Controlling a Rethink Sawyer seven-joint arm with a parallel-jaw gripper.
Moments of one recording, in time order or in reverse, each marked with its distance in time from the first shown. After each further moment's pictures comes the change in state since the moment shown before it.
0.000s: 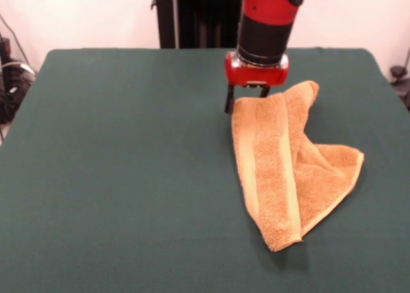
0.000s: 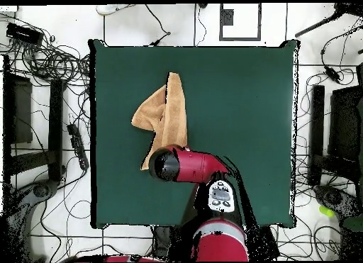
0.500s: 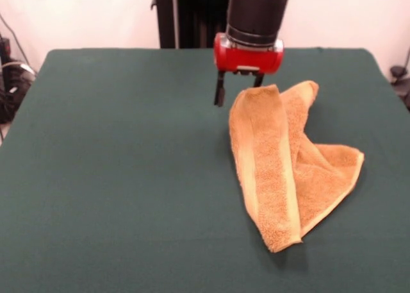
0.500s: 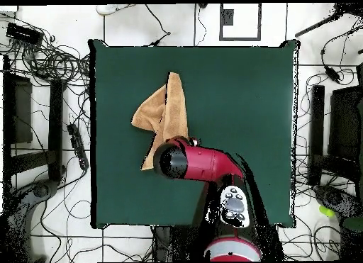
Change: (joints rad) arm -0.035 -0.091 0.003 -0.001 0.000 0.001 0.000
